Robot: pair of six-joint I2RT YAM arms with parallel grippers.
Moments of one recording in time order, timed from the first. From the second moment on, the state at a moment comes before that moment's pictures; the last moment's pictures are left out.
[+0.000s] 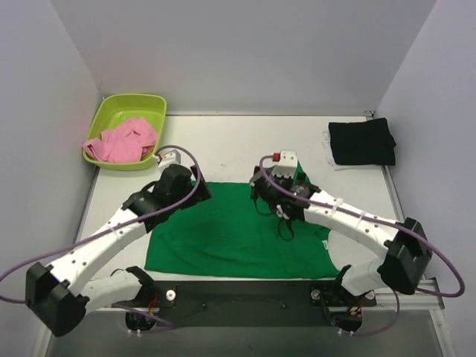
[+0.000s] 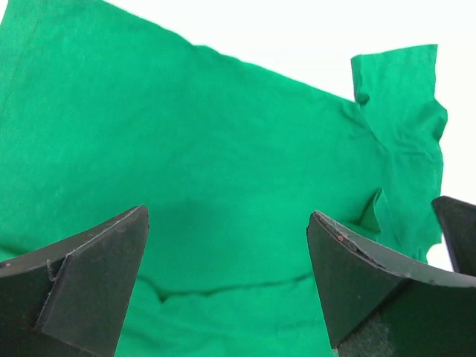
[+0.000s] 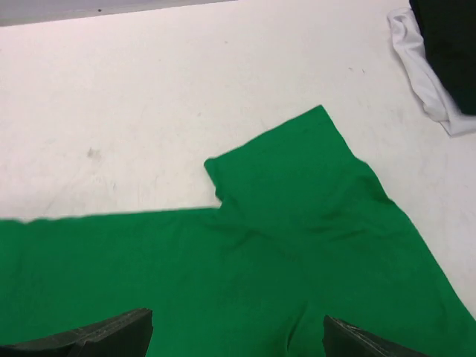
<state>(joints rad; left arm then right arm) -0.67 1.01 0.88 -0.60 -0.32 -0.90 0.97 1.37 1.05 -0.67 0.78 0.85</state>
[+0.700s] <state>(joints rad) -0.08 1.57 1.09 -0.41 -0.12 -0.66 0.12 1.74 1.35 -0.39 0.05 0.38</state>
